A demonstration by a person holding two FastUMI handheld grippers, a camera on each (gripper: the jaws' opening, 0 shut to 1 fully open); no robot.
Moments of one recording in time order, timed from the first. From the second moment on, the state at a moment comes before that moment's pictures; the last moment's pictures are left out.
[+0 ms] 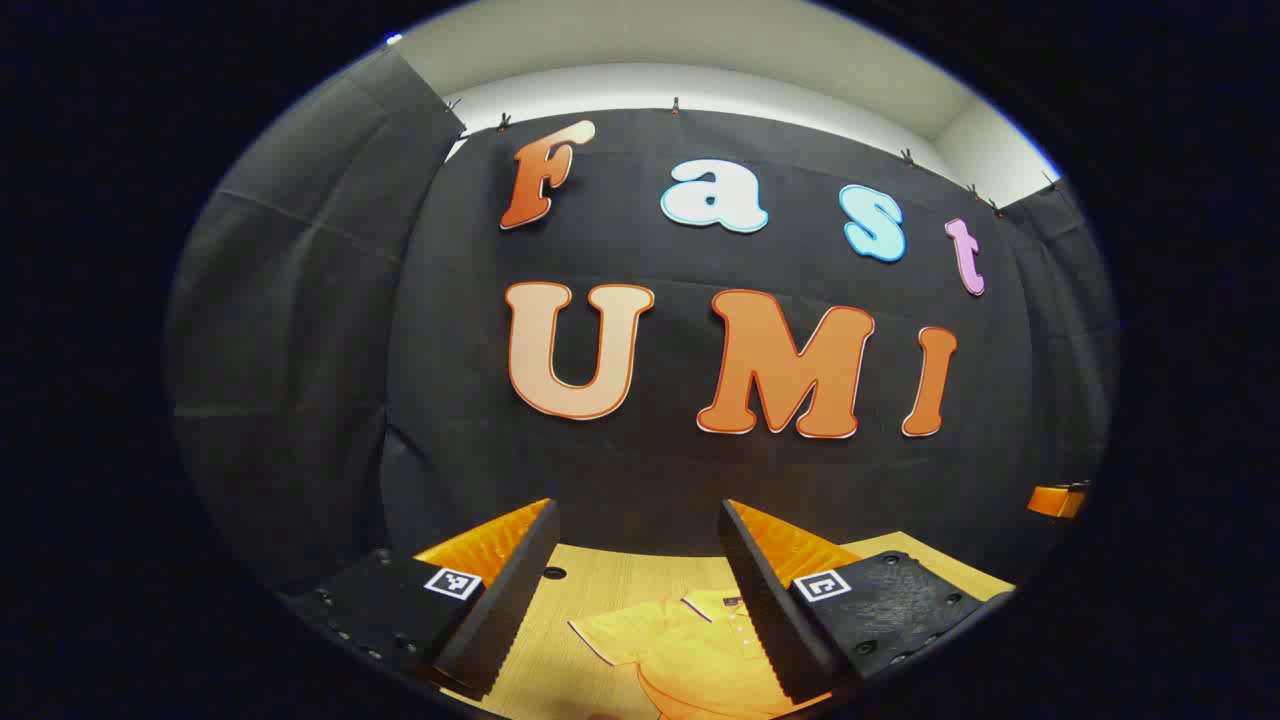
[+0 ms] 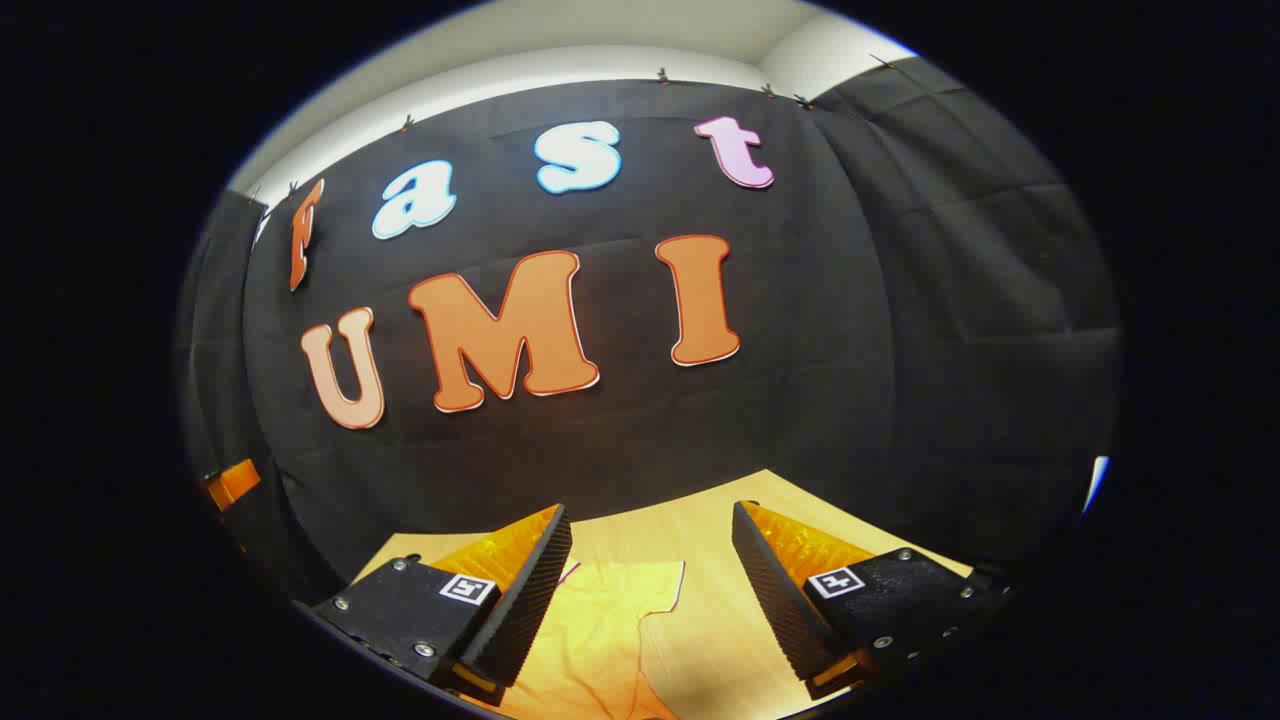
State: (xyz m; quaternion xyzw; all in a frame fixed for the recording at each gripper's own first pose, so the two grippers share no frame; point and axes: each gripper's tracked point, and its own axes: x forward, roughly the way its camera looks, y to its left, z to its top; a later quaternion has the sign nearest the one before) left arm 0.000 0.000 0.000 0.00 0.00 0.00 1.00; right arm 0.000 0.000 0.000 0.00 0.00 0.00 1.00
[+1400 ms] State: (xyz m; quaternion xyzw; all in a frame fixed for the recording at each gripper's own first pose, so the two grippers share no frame) left arm 0.081 0.011 -0.032 0.04 0.04 0.04 1.00; right arm 0.131 0.025 -0.032 -0.05 0.15 0.02 0.99
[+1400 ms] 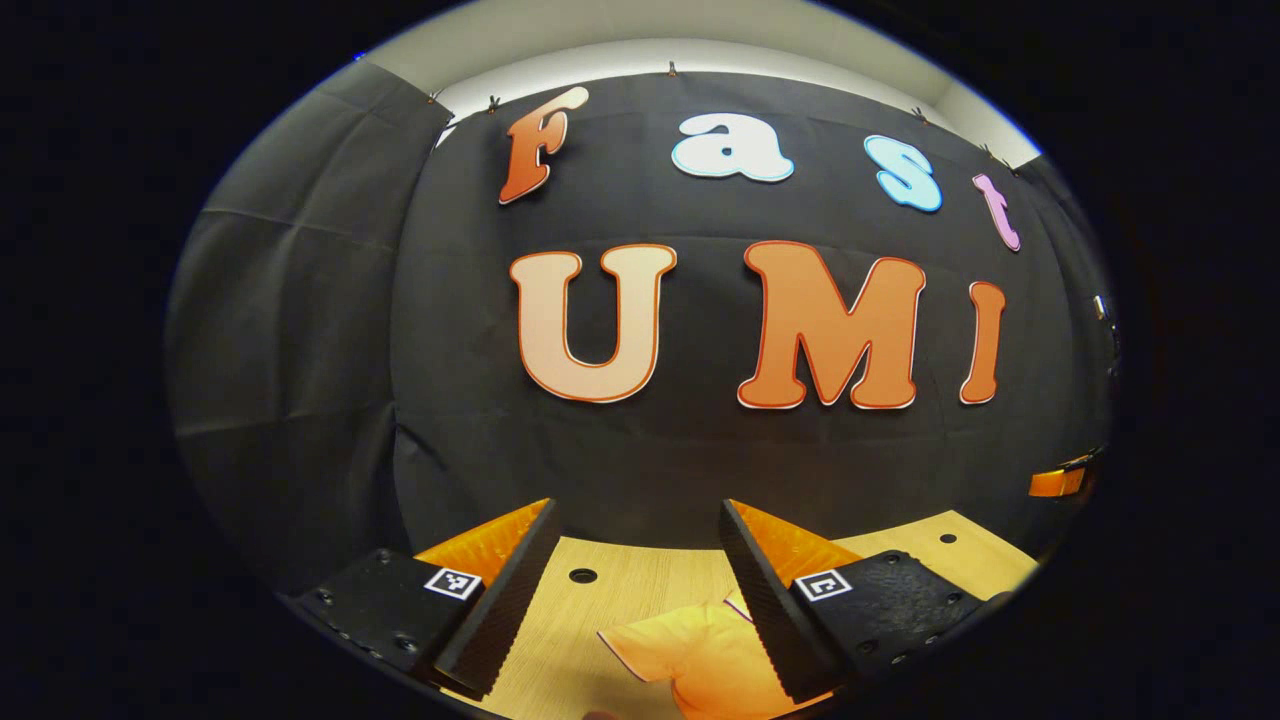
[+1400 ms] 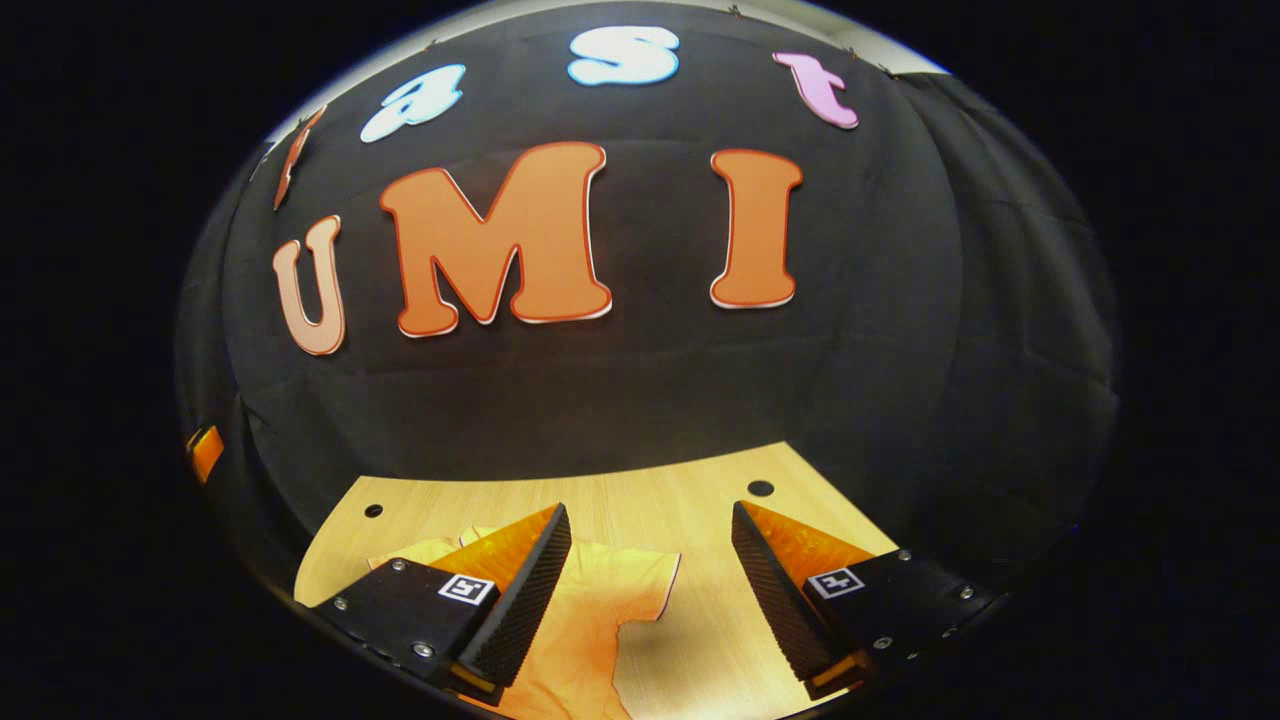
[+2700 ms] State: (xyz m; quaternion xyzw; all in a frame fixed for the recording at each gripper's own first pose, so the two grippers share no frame) left arm 0.123 0.104 -0.132 0.04 0.15 0.13 0.98; right arm 0.264 -0.043 -0.326 -0.03 0.59 -0.09 0.81
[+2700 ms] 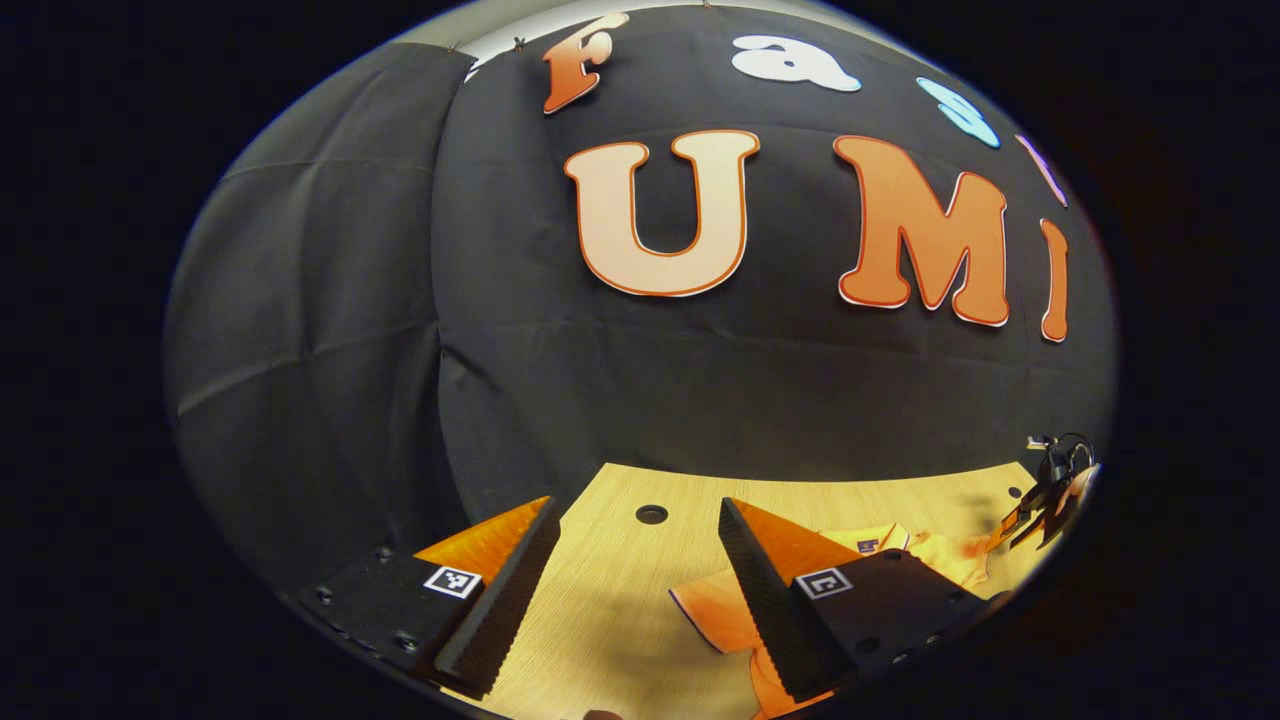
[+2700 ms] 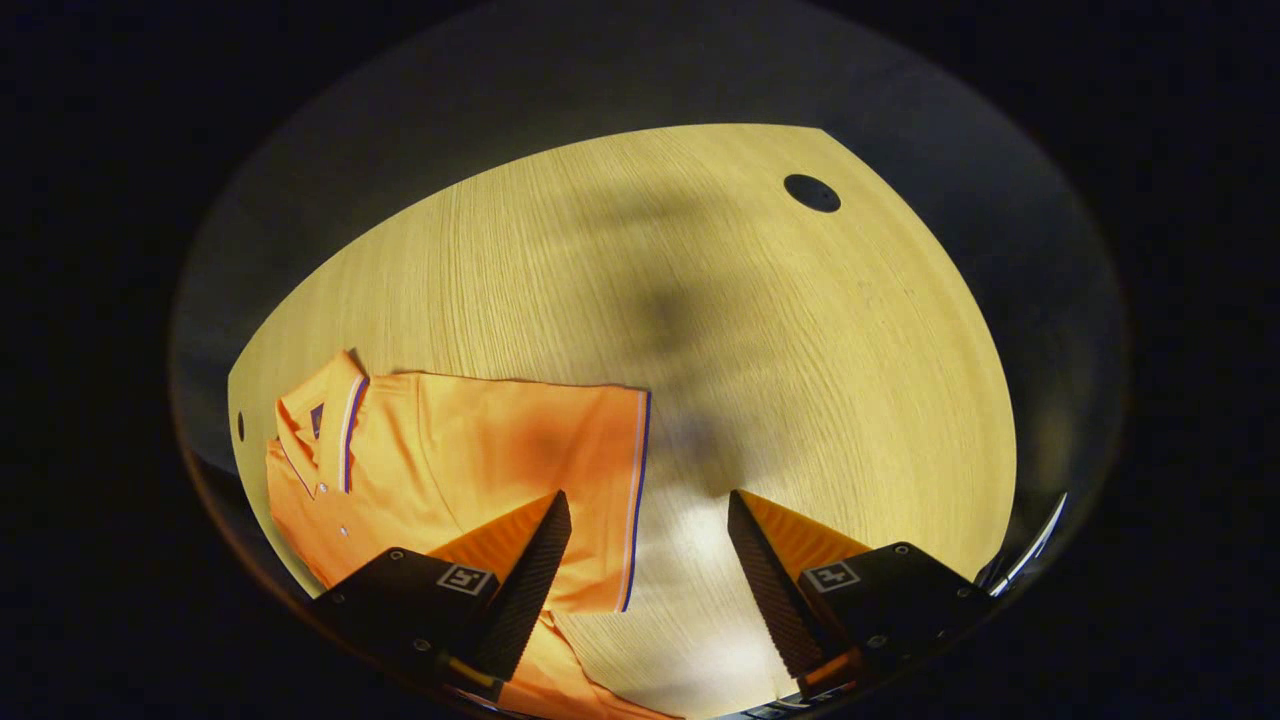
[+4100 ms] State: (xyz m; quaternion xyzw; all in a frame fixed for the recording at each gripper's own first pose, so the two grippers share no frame) left arm 0.081 0.147 -0.130 0.01 0.16 0.13 0.98; right arm 0.259 0.031 -0.257 -0.11 0.49 -0.03 0.87
